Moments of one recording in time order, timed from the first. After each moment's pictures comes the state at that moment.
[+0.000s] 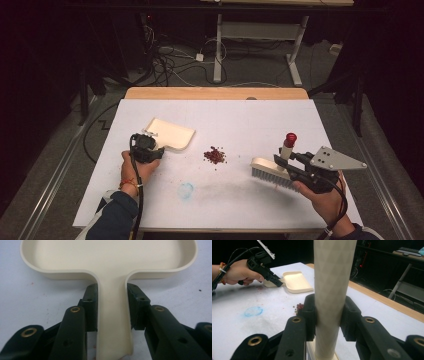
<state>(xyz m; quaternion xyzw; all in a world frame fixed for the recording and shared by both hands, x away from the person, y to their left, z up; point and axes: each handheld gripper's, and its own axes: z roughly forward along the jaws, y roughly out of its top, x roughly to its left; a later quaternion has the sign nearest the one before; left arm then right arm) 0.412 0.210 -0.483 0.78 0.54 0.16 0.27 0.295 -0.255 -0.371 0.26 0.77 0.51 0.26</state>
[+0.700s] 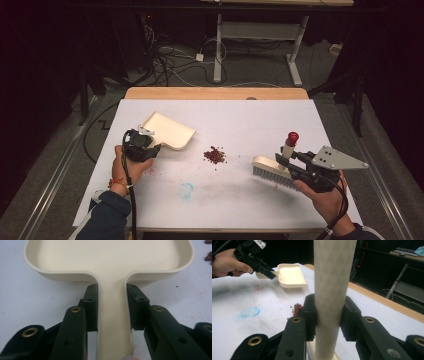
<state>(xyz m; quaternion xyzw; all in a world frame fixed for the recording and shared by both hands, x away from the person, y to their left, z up) 0.391 0.220 -0.444 0.81 0.48 0.19 0.28 0.296 -0.258 -0.372 0.27 0.77 0.51 0.27</state>
